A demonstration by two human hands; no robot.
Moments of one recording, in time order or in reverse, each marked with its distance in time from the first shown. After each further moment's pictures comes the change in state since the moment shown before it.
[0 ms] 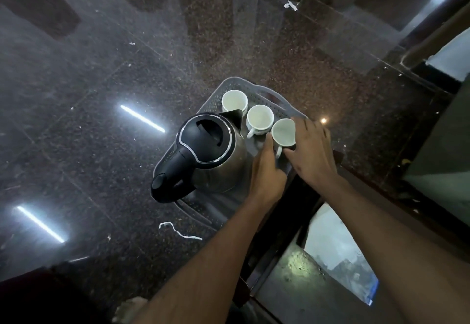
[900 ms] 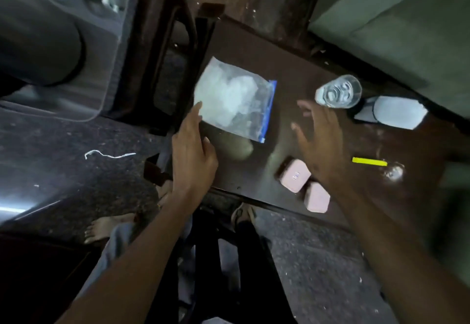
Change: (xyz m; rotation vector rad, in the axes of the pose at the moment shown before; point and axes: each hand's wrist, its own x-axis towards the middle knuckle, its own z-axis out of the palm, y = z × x) left_hand -0.226 -0.066 0.129 0.405 -0.090 0.060; right_hand -0.366 0.212 -0.038 0.293 0.075 0.387
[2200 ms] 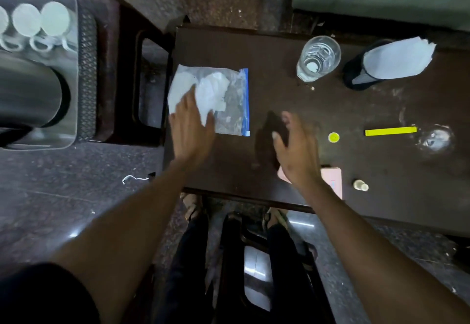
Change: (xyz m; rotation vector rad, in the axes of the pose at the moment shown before) left_hand 0.059 0.005 0.090 0.524 0.024 0.182; right_hand -0.055 0.049 0.049 0.317 0.013 0.321
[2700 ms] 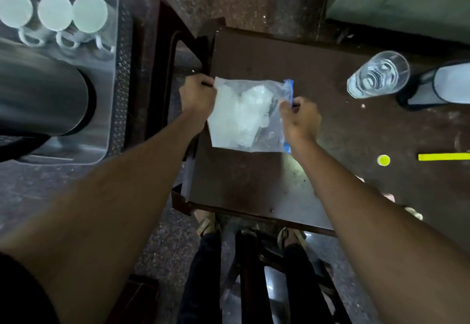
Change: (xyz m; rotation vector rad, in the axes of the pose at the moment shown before) left_hand 0.134 -0.066 -0.018 -0.387 -0.148 -0.371; right_hand 0.112 -0.071 0.106 0.179 0.181 0.357
